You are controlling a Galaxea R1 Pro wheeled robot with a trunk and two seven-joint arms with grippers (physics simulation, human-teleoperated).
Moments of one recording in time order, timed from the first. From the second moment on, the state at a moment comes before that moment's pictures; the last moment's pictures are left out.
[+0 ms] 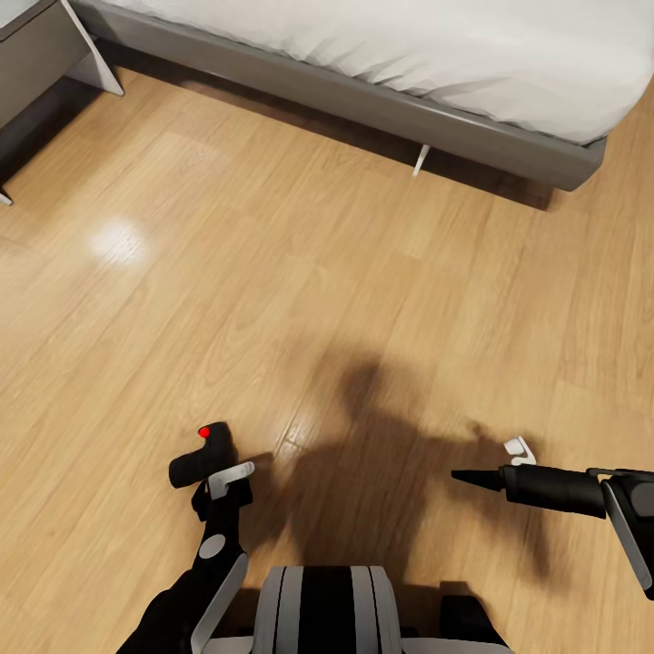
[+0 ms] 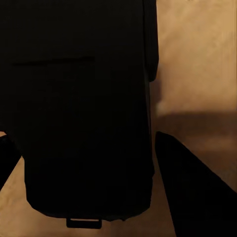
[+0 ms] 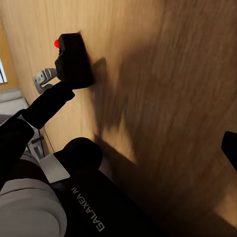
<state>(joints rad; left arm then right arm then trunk) -0.39 -0.02 -0.33 -0.99 0.33 -0.09 0.57 -0.41 -0.37 -0.23 -1.38 -0.08 1.04 1.34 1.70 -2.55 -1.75</state>
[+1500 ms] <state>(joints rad) -0.39 -0.05 -0.57 -1.51 0.50 0.33 0.70 -0.41 -0.38 -0.26 -1.37 -0.08 1.04 1.34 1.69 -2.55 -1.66</state>
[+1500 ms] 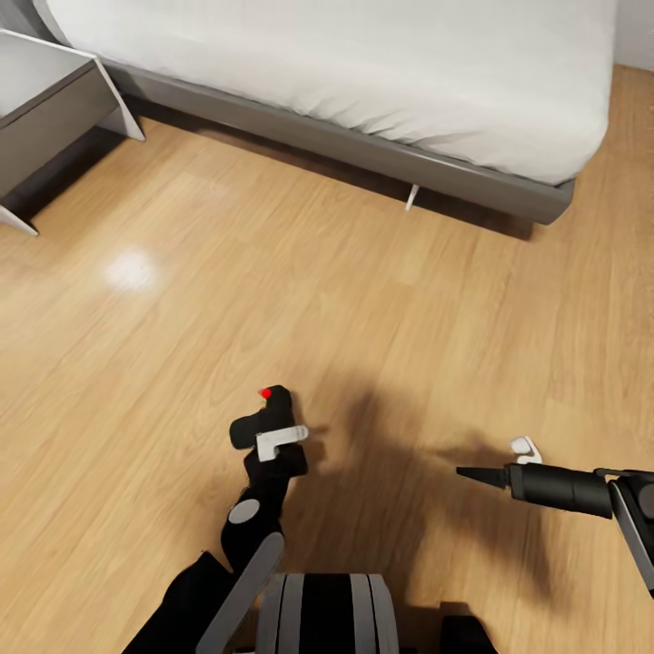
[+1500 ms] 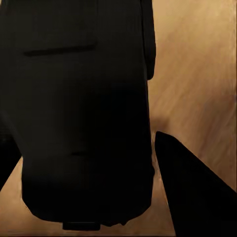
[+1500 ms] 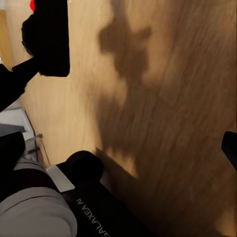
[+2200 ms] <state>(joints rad) -0.39 0.18 -0.07 -1.49 0.85 0.59 -0.30 -0.41 -0.38 -0.31 -1.37 -0.08 1.04 1.34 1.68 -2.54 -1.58</state>
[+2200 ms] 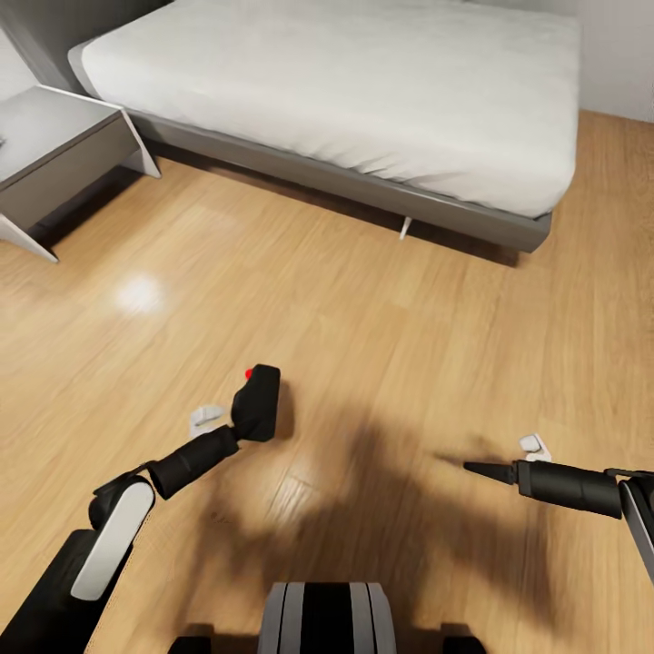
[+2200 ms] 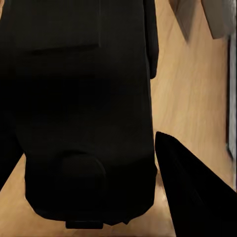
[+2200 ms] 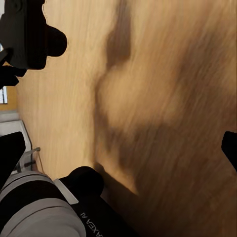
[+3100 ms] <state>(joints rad) -0.39 0.19 -0.06 -1.46 0.86 0.60 -0.40 -0.41 -0.38 -0.31 -1.37 -0.08 1.04 1.34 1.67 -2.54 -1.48</state>
